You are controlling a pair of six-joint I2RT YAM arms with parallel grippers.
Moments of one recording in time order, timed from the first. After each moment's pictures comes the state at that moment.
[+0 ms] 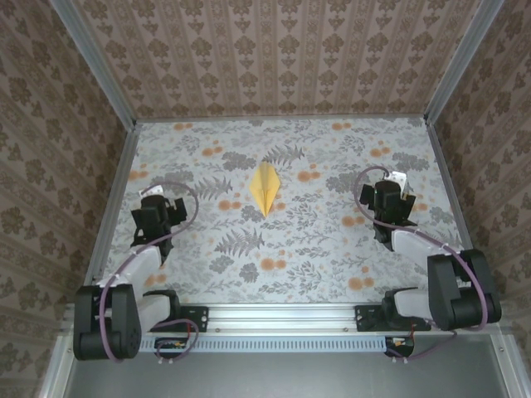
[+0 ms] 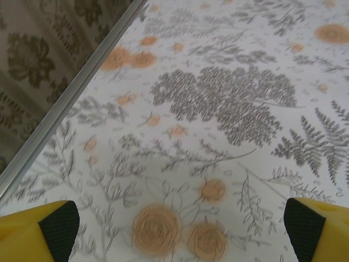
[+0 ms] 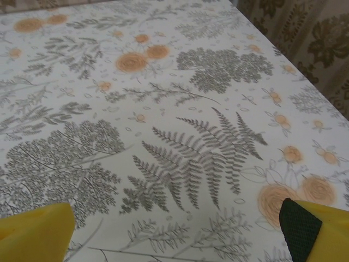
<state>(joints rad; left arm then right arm) -0.03 1.11 0.35 0.24 -0.27 -0.07 0.08 1.30 0.45 0.29 0.46 0.20</state>
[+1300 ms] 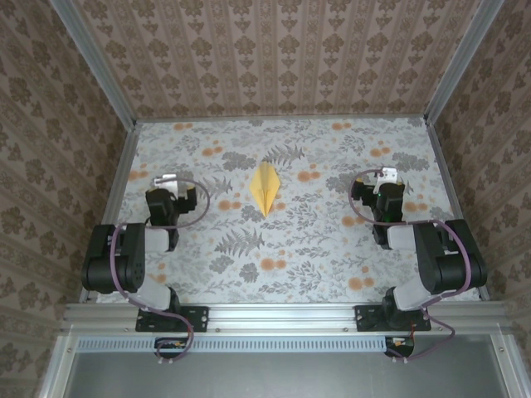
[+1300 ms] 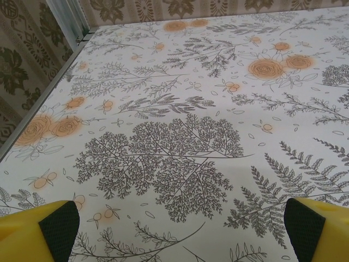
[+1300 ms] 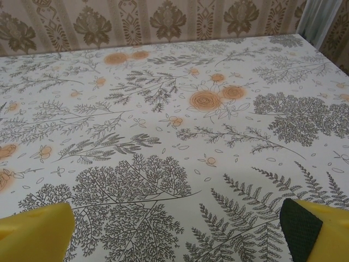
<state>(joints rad) -0.03 1.53 0.38 0.77 -0.10 0.07 0.02 1.53 0.40 0.78 0.18 0.08</state>
